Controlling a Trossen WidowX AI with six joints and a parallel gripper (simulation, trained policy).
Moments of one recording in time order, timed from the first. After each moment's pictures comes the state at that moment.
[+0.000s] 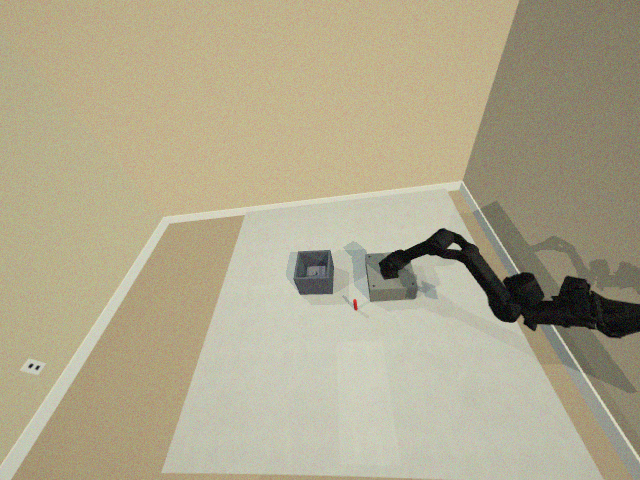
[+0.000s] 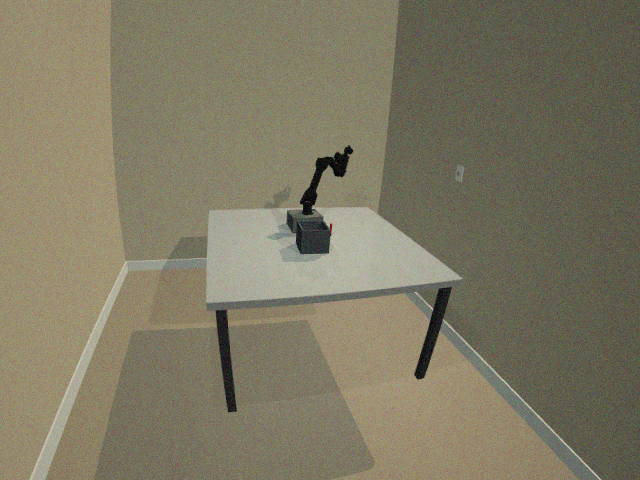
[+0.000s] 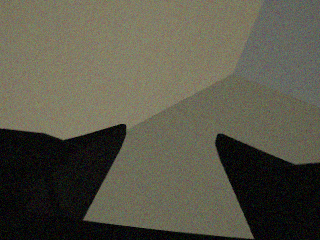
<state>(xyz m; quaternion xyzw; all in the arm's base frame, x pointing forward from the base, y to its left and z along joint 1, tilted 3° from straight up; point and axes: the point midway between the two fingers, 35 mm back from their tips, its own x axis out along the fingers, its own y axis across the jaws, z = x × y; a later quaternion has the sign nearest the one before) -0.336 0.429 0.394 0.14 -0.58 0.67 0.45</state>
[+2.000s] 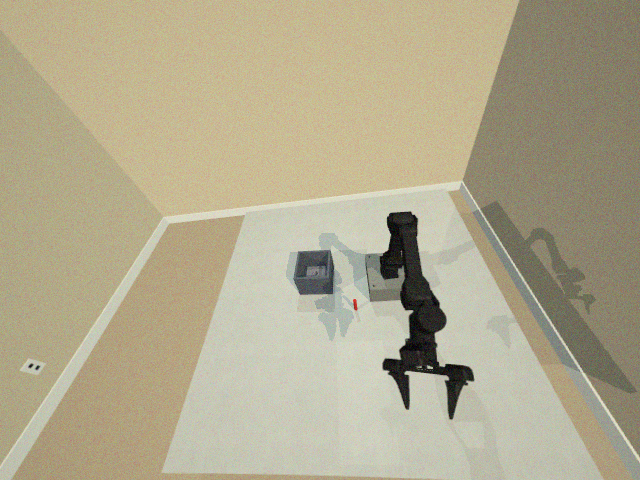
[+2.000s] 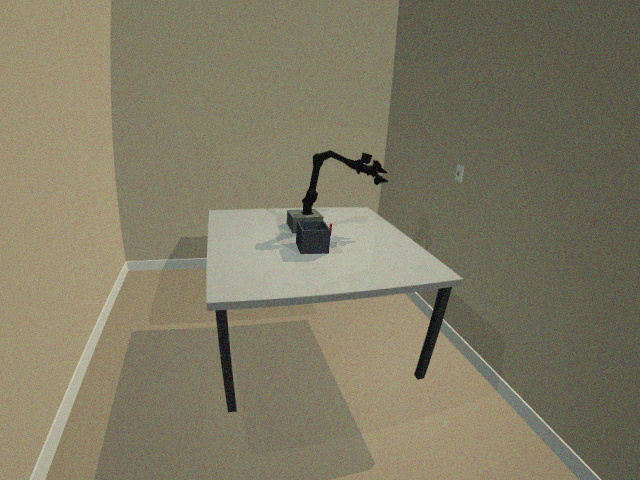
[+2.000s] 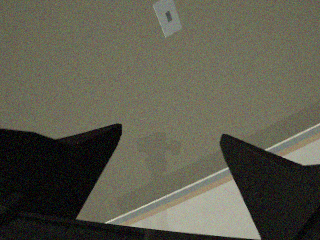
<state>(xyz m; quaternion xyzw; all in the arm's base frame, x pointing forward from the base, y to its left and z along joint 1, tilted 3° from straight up) 0.075 0.512 0.273 0.14 0.27 0.57 0.77</state>
